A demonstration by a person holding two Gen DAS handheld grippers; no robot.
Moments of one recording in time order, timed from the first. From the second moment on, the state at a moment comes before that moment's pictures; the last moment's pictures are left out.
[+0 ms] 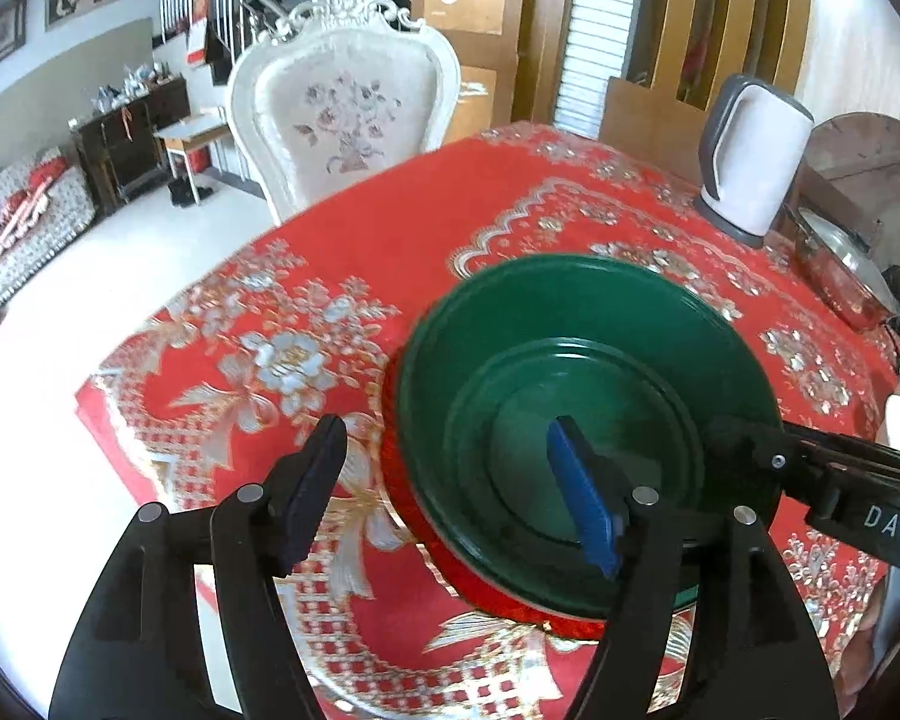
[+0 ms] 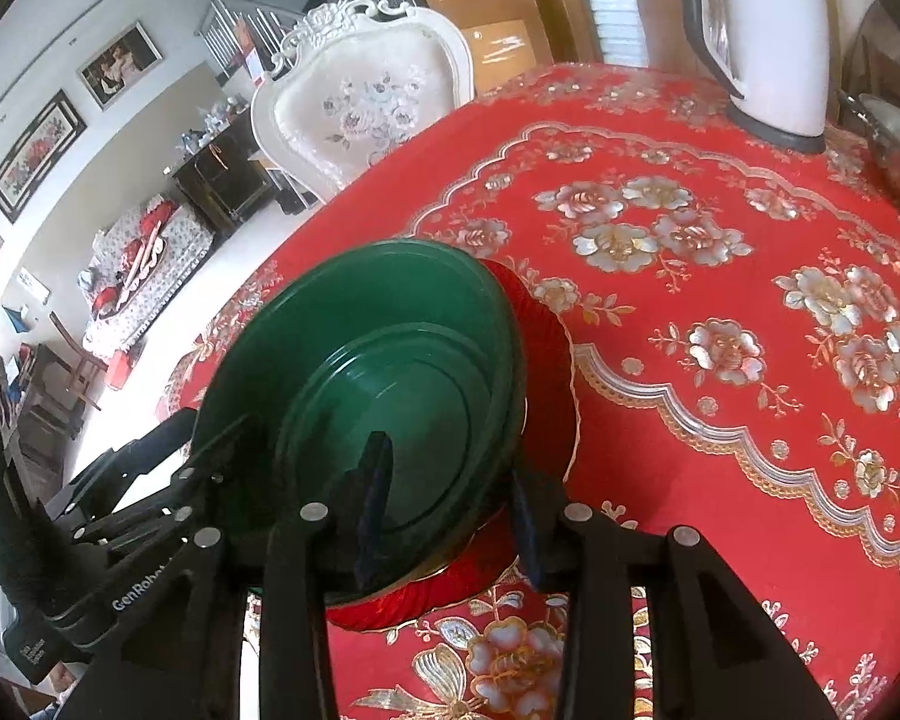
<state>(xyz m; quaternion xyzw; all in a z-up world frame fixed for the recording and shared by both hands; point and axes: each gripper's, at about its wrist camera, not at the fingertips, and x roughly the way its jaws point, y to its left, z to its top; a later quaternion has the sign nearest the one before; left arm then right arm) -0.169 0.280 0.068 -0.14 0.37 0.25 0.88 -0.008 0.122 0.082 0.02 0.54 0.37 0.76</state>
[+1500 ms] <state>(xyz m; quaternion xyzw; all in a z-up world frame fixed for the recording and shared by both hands) -0.061 0.065 0.119 -0.02 0.33 0.04 0.94 0.014 -0.105 0.122 0.12 0.49 0.20 0.84</state>
